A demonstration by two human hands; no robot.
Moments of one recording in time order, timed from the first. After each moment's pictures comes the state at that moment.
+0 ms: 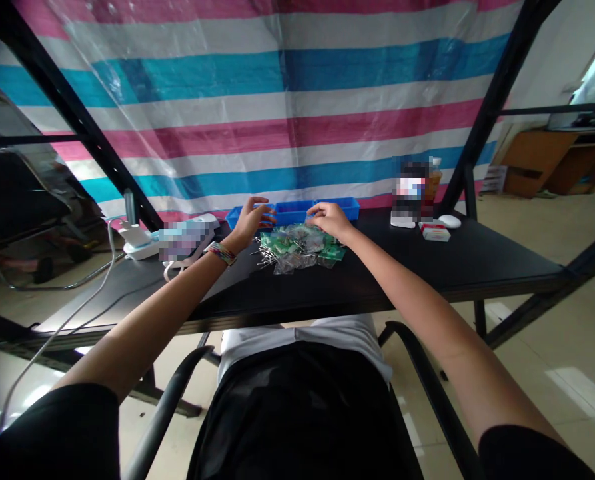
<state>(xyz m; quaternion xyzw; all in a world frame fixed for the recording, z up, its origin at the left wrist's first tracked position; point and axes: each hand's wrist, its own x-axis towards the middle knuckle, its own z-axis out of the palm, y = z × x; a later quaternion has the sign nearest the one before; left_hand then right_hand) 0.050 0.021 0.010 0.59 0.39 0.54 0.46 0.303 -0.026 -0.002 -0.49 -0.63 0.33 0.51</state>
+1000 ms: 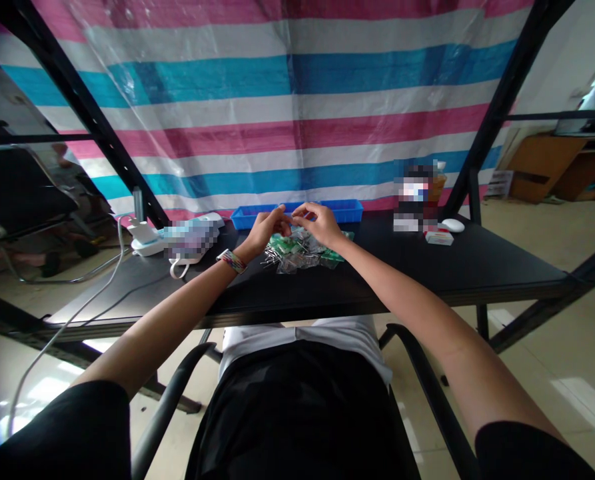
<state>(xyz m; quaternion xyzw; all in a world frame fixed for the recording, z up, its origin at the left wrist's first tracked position) 0.070 -0.013 0.000 0.71 0.31 0.46 0.43 0.272 -0.025 -0.010 -0.32 -0.72 0.24 0.57</state>
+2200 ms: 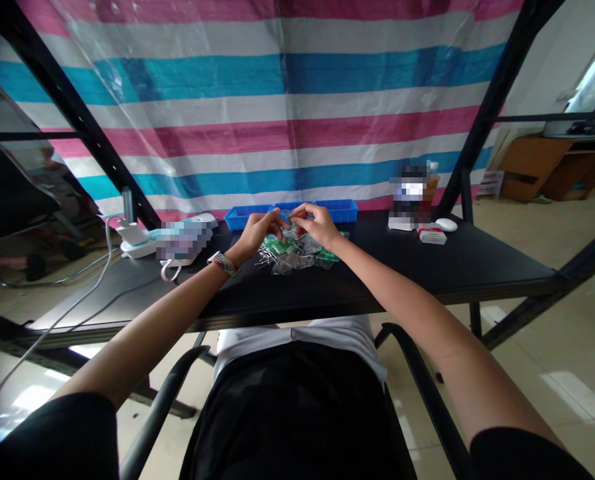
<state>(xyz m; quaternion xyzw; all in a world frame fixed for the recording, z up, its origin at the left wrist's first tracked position) 0.068 -0.019 0.002 0.72 0.31 0.46 0.43 0.271 -0.039 -0.006 -0.32 -0.66 0.37 0.58</state>
